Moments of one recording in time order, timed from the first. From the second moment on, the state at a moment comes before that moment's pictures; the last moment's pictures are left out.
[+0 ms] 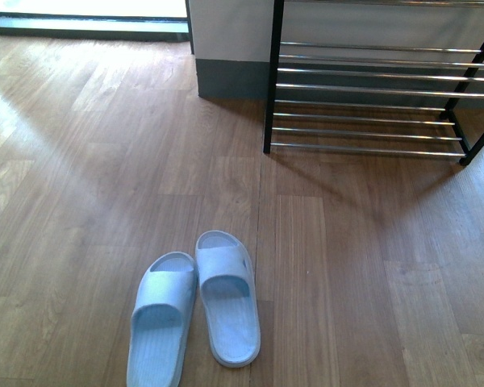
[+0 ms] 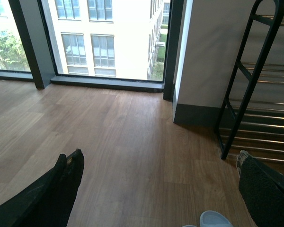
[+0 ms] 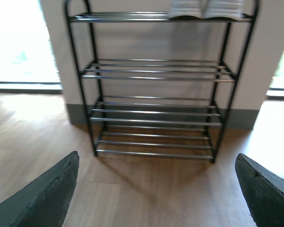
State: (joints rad) left arm 0.00 0.02 0.02 0.00 0.00 -0.01; right arm 0.12 0.27 0.06 0.06 -0.13 0.01
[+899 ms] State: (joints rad) left arm 0.00 0.02 0.02 0.00 0.00 -0.01; right arm 0.63 2.48 1.04 0.55 0.14 0.16
